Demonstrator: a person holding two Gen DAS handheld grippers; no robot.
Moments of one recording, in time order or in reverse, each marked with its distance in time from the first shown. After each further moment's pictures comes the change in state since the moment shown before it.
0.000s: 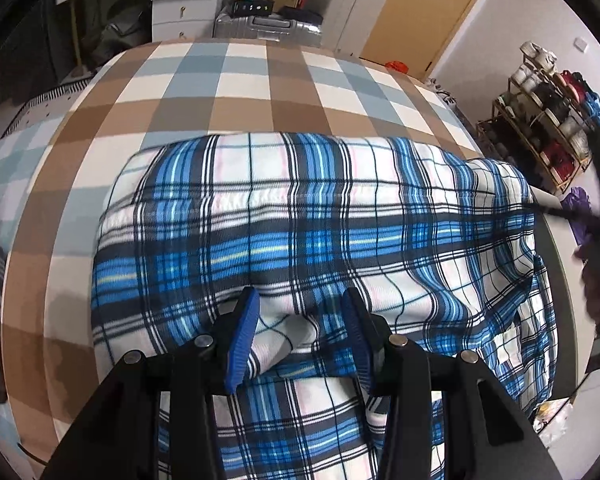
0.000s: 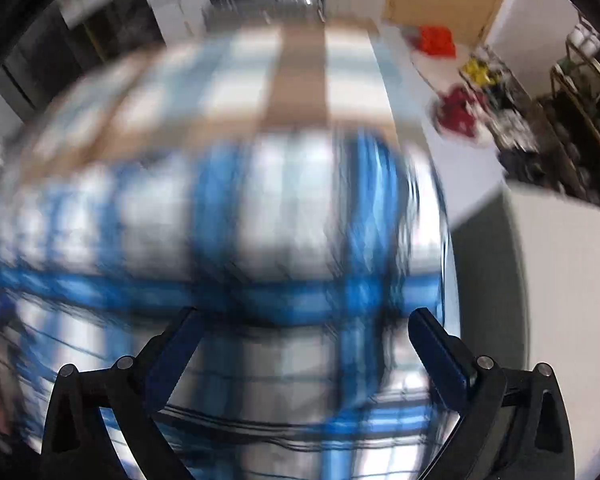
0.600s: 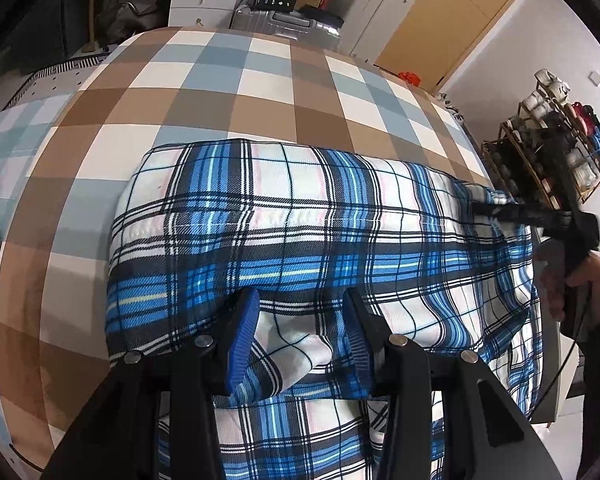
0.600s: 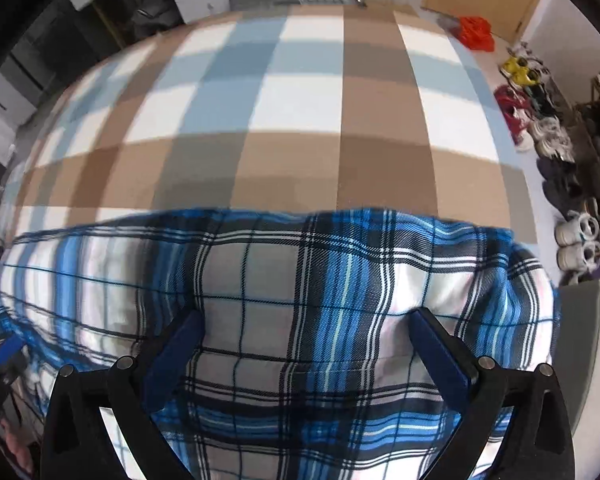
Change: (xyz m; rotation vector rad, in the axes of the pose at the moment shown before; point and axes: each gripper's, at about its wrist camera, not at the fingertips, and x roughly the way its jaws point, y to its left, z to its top) left arm 0.005 0.018 0.011 -0.101 0.013 -0.031; right arm 0.073 0.026 0.028 -0.052 0.094 0.012
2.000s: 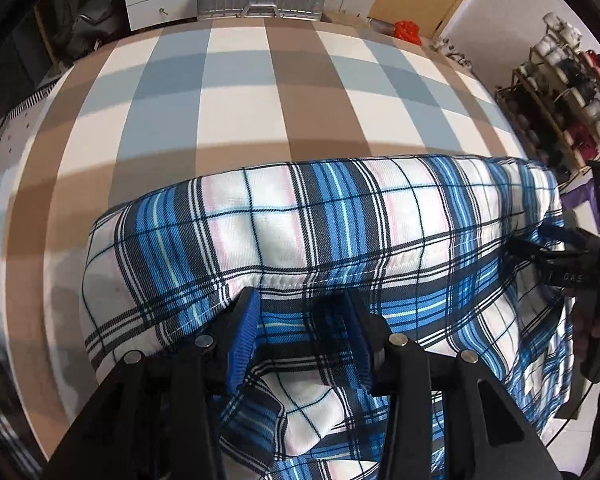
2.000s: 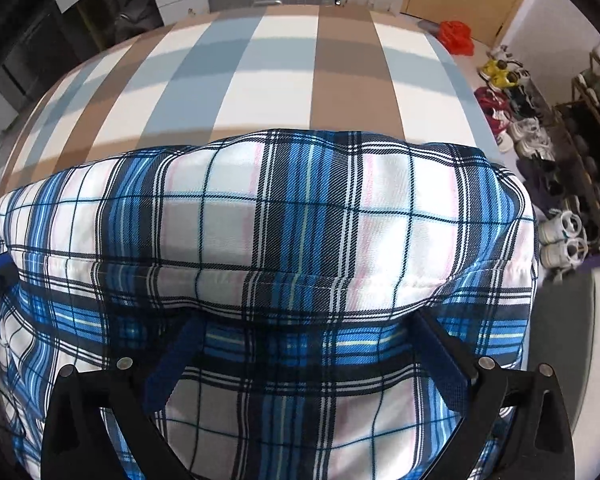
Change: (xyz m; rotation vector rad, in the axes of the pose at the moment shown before) left arm 0.083 -0.019 0.105 0.165 0.179 0.091; right arm 0.042 0.004 0.013 0.020 0.068 -0.098
